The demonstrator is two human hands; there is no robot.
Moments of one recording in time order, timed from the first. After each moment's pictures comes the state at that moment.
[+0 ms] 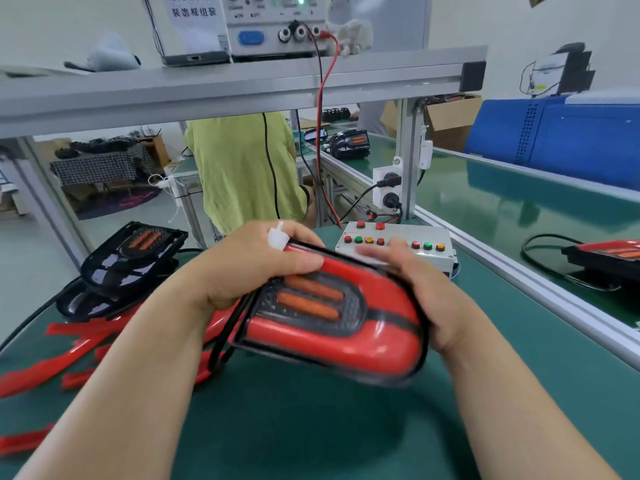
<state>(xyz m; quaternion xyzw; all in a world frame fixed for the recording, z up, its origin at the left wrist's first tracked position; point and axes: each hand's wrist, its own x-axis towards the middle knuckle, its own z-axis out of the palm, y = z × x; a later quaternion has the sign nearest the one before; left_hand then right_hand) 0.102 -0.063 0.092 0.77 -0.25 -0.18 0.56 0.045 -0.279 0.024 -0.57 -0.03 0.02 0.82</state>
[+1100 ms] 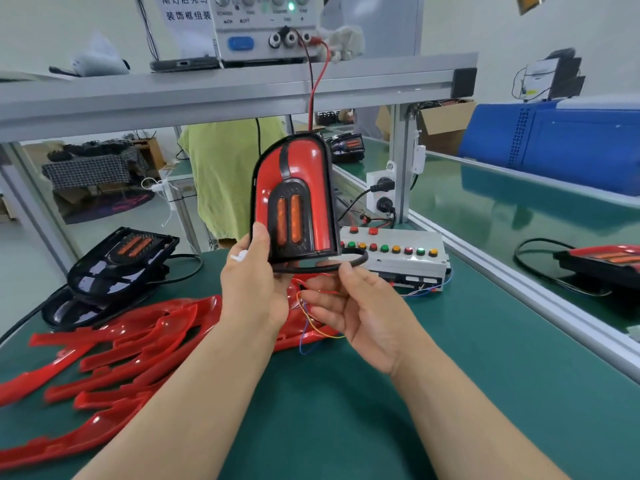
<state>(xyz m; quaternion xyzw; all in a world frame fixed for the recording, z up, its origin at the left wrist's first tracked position) 0.118 -0.115 0.043 0.45 0.03 0.04 0.89 0.057 -0.237 0.010 -0.44 -0.03 0.00 0.90</state>
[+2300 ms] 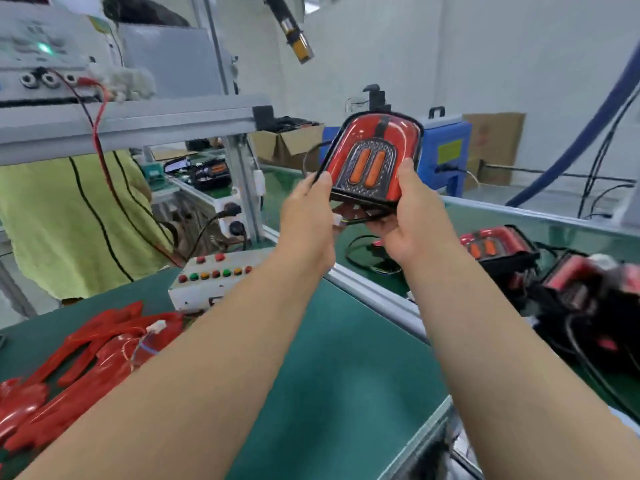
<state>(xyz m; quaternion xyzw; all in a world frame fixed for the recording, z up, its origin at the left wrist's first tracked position) 0.024 -0.367 0.110 0.54 -0.21 -0.15 0.80 -0.036 -0.446 0.110 -0.40 0.15 -0.41 0.81</state>
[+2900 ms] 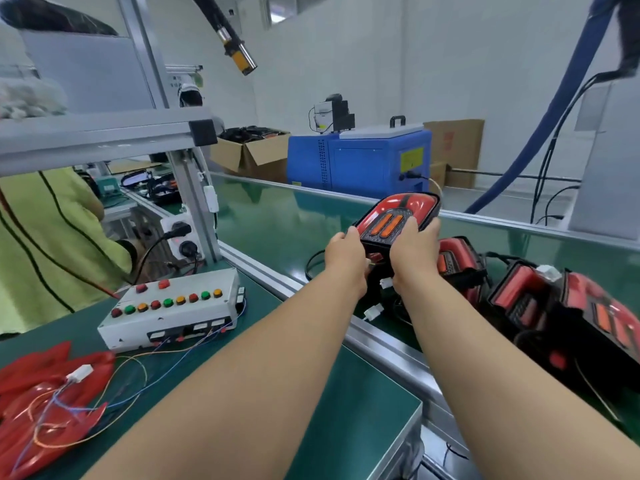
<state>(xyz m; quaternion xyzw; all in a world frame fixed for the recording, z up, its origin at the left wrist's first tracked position) 0.012 -0.502 0.049 0.58 -0.11 -0.31 0.75 -0.045 -0.548 0.056 -0.48 0.41 -0.49 0.60</state>
